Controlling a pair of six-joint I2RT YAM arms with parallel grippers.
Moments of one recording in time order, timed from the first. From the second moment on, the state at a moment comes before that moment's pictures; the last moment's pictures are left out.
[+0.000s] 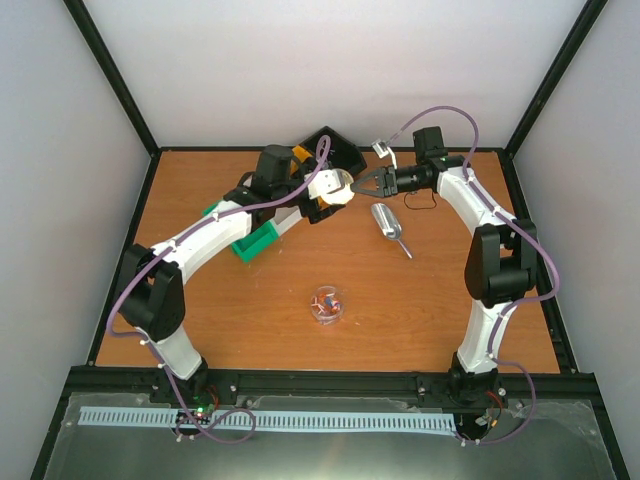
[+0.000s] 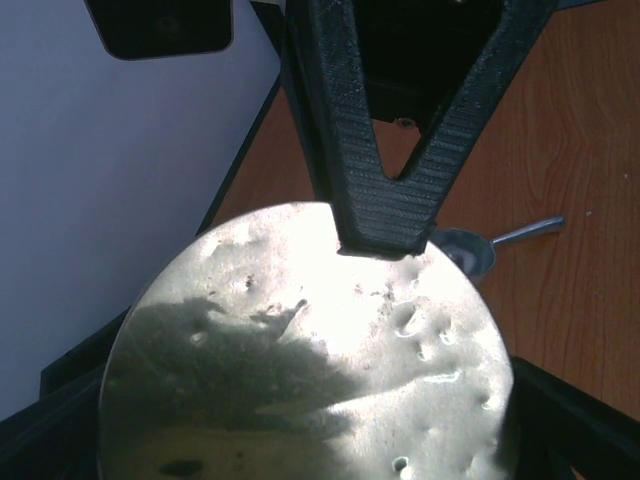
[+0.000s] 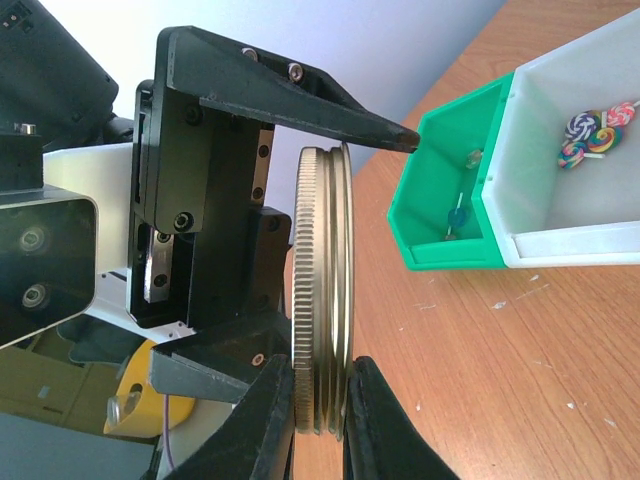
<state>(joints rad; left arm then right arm) -0.54 1.69 1.36 -0.14 0.45 0.68 0.19 1.93 1.64 -0.66 -1.36 -0.01</state>
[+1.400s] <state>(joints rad) -0.46 1.53 1.35 -0.91 0.68 0.56 0.11 1.96 1.81 -1.13 -1.03 -0.46</state>
